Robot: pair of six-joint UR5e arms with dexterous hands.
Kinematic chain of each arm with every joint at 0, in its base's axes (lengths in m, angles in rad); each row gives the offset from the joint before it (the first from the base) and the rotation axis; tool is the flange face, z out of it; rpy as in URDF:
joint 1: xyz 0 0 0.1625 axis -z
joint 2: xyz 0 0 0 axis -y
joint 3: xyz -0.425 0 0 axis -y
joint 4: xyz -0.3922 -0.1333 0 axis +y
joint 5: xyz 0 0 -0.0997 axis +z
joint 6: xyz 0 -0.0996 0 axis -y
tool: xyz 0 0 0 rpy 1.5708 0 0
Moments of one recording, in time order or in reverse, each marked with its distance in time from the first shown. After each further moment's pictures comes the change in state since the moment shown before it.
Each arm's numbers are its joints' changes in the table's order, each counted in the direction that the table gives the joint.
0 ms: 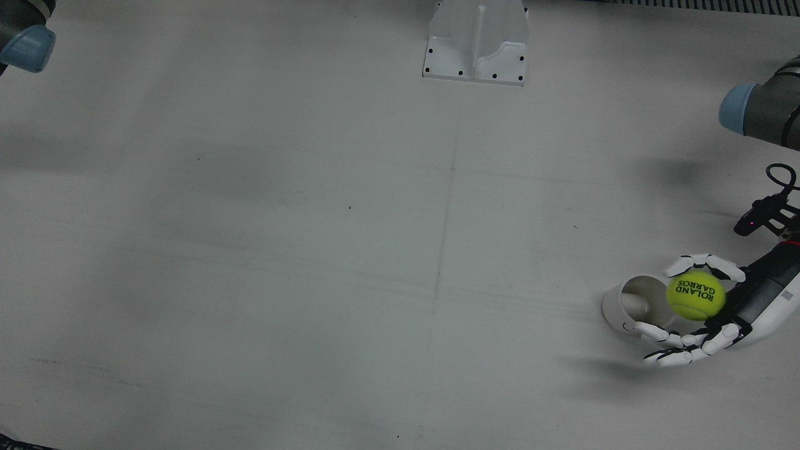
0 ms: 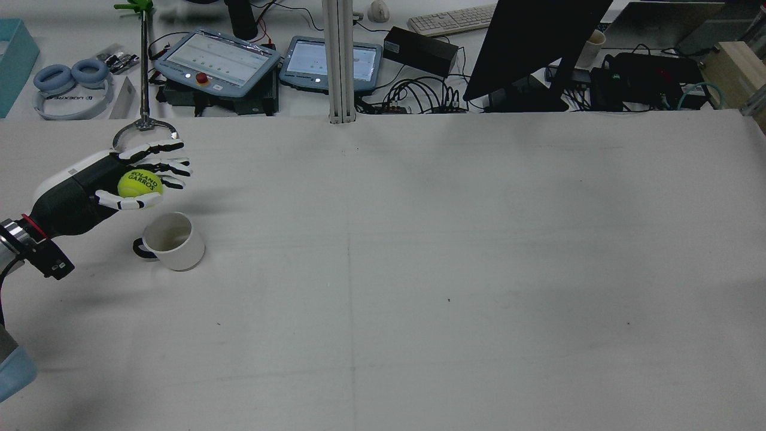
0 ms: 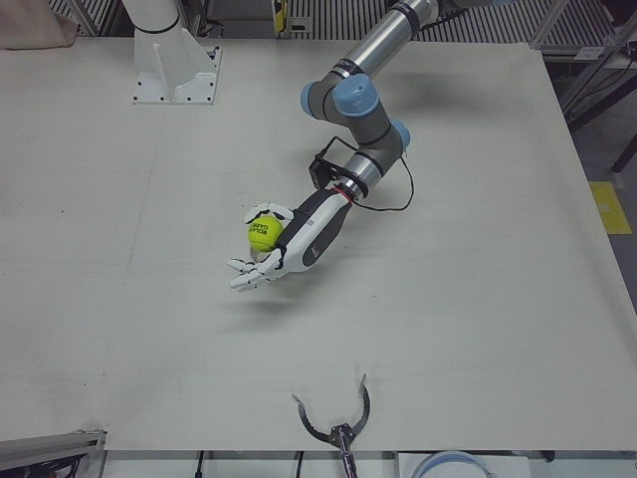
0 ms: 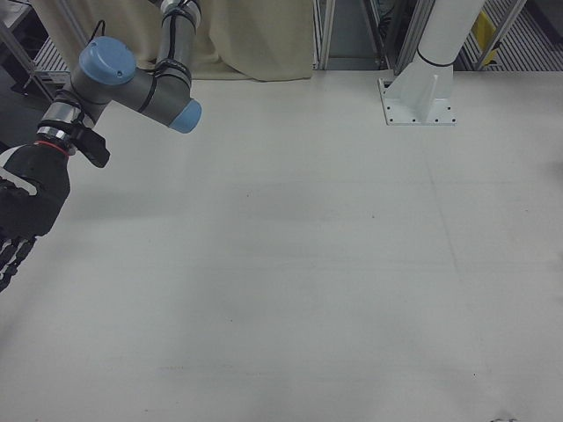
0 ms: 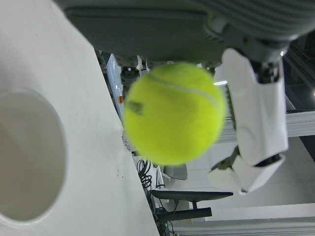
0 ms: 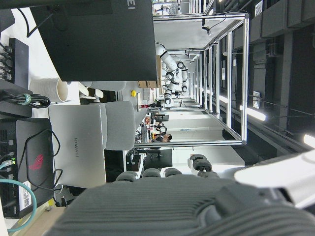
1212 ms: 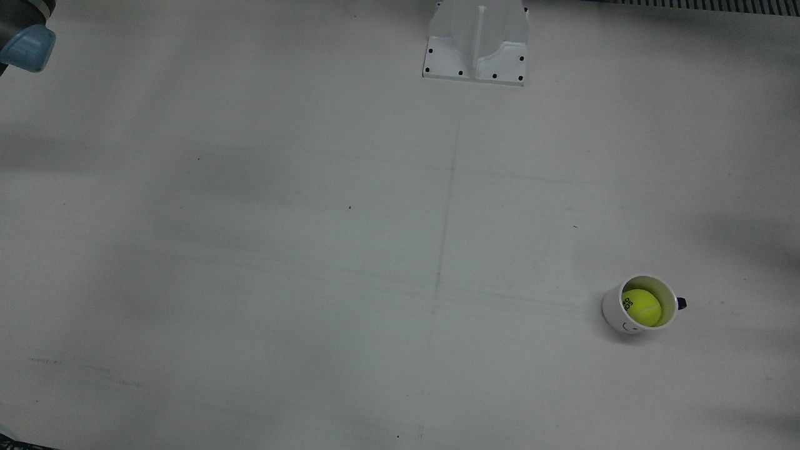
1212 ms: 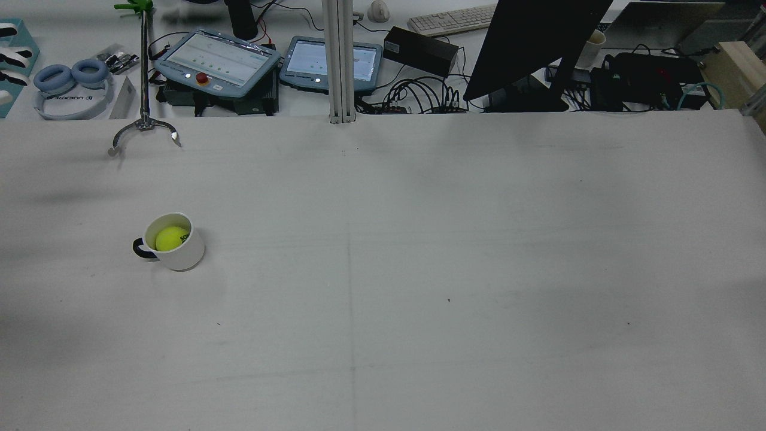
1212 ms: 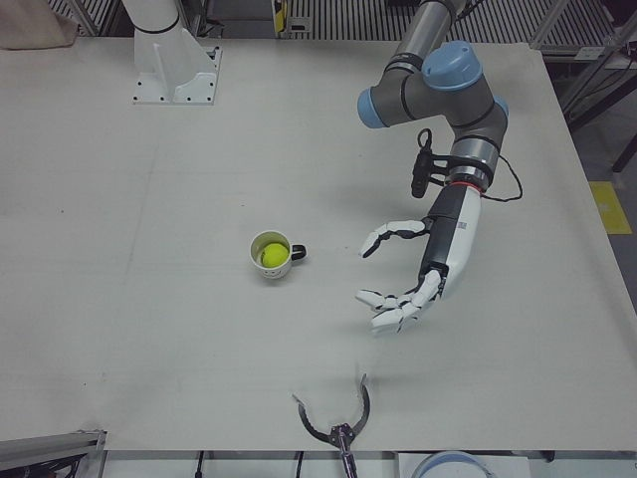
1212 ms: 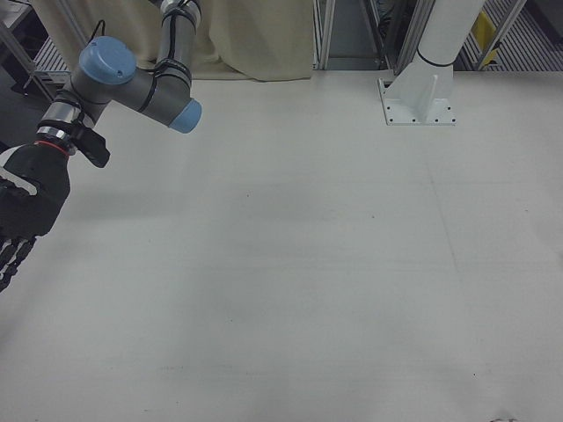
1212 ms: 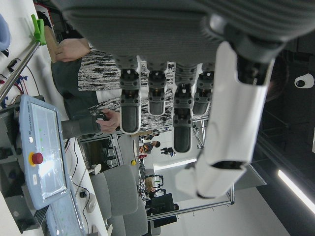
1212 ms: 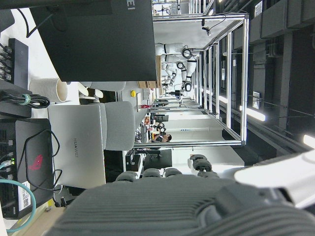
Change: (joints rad) left arm 0.402 -0.007 0.053 -0.033 -0.062 -0.073; right arm 0.000 0.000 0.001 0.000 0.000 -0.001
